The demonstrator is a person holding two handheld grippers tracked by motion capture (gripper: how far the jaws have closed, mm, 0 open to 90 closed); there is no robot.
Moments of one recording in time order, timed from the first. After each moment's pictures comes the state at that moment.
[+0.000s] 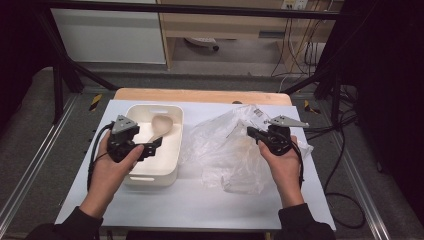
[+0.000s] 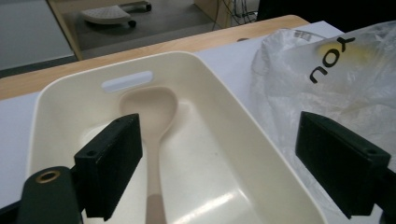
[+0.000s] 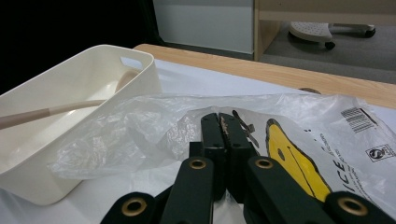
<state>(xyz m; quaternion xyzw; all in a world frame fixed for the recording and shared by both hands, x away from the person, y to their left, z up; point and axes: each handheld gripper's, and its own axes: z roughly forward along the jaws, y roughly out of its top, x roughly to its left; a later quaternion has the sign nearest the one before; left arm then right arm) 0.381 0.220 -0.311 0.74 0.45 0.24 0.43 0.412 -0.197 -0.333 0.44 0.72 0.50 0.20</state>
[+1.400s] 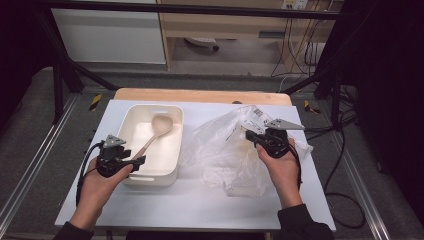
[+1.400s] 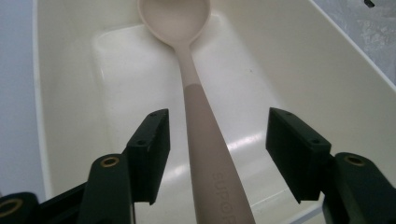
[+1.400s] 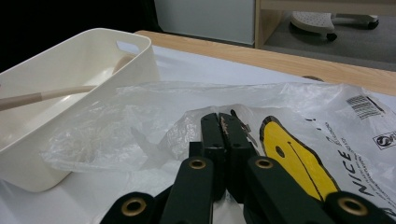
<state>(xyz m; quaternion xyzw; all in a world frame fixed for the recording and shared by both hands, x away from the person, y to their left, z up) 0.373 0.254 -0.369 0.76 0.50 0.19 0.36 0.412 -0.194 -0.346 0.44 0.73 0.48 0.19</state>
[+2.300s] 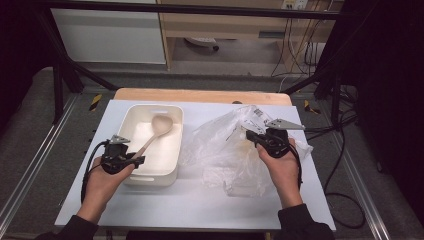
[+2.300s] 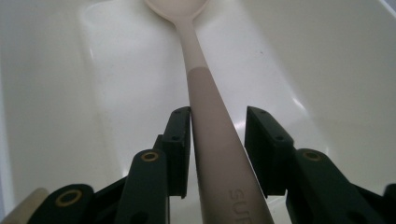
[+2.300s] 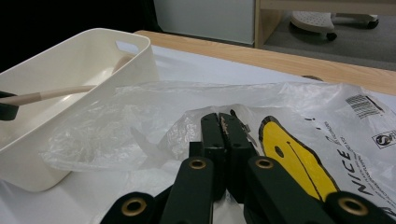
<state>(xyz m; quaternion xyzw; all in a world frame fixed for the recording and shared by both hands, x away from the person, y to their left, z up) 0.390 0.256 -0.384 0.78 0.52 0.15 0.33 0.413 -0.195 -0.346 0.44 0.73 0.48 0.19</state>
